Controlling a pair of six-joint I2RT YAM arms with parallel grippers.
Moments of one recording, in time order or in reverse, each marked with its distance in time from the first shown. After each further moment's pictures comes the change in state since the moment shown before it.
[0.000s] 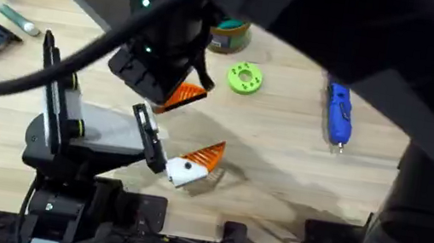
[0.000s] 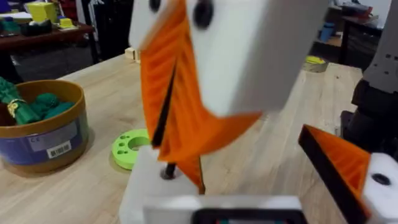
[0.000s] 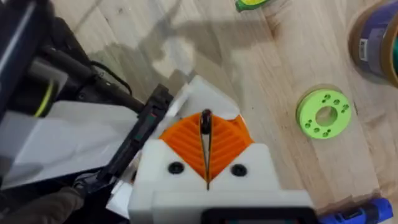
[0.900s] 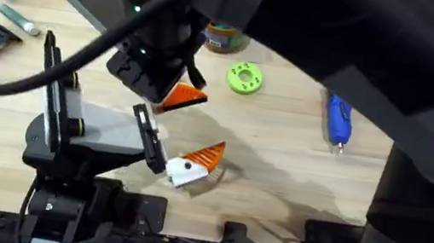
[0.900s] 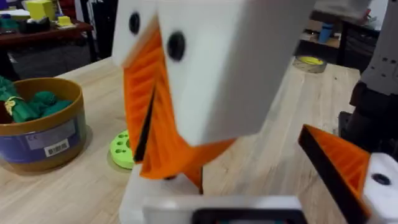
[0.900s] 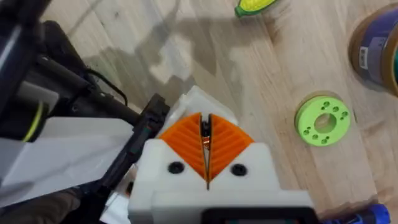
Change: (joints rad) left arm 0.000 0.000 0.000 -0.001 0.003 -0.012; right arm -0.004 0.040 0.012 0.018 0.000 -0.017
